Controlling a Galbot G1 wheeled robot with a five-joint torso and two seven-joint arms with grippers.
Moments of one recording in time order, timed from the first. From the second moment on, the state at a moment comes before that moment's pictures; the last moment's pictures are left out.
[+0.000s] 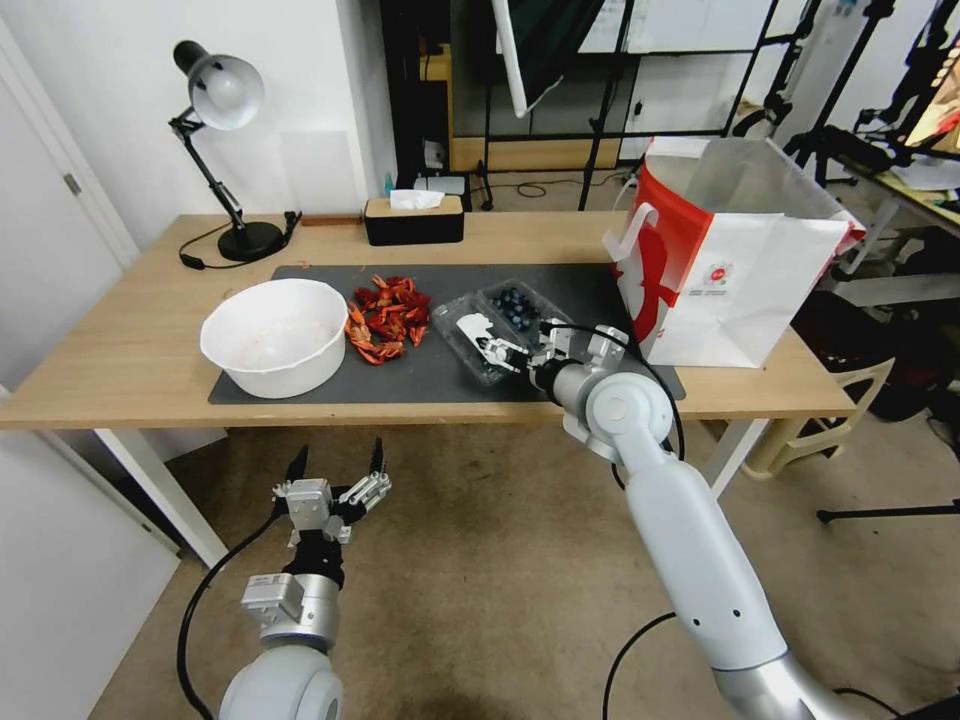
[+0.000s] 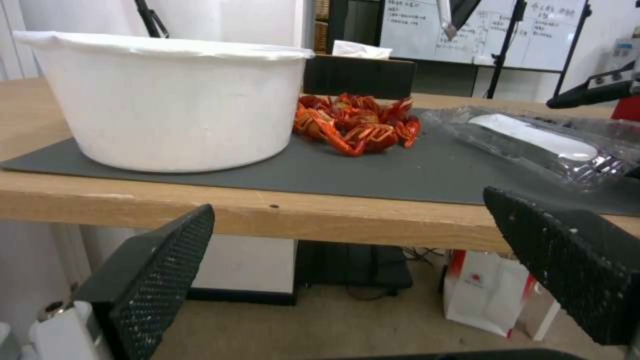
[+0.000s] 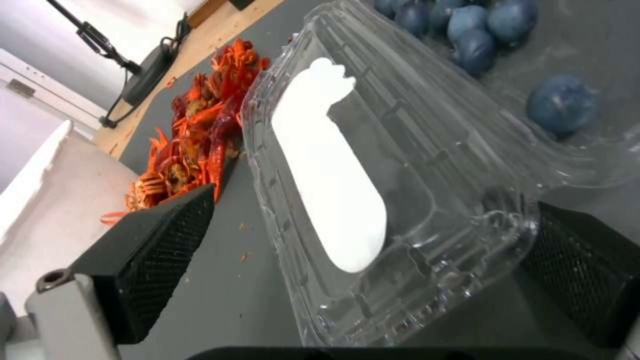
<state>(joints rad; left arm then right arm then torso) 1.65 -1.44 -0.43 -2.08 -0.20 -0.11 -0.16 -0.77 1.40 0.22 1.66 1.06 -0.69 0.34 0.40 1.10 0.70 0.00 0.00</state>
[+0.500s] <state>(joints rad) 1.65 -1.44 -0.43 -2.08 -0.20 -0.12 -0.16 -0.78 1.41 0.20 1.66 0.97 -0.61 0.18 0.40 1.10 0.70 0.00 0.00</state>
